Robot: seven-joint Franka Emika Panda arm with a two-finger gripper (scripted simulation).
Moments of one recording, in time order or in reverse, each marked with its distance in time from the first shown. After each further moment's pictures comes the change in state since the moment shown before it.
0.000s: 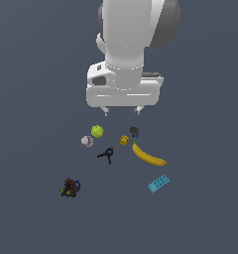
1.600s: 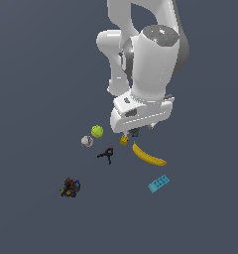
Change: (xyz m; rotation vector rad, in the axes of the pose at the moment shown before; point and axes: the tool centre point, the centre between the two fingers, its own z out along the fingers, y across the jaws) arm 0.020 -0.061 0.070 -0.015 0.010 -0.307
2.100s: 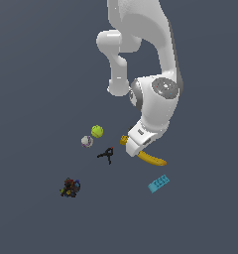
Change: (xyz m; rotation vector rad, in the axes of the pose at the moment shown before) arm 0.011 -0.044 0.110 0.023 -0.018 -0.313
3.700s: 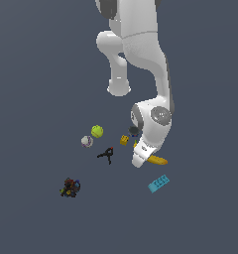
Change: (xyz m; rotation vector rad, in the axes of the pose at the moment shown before) arm 0.006 -0.029 0.109 0.023 0.003 -0.175
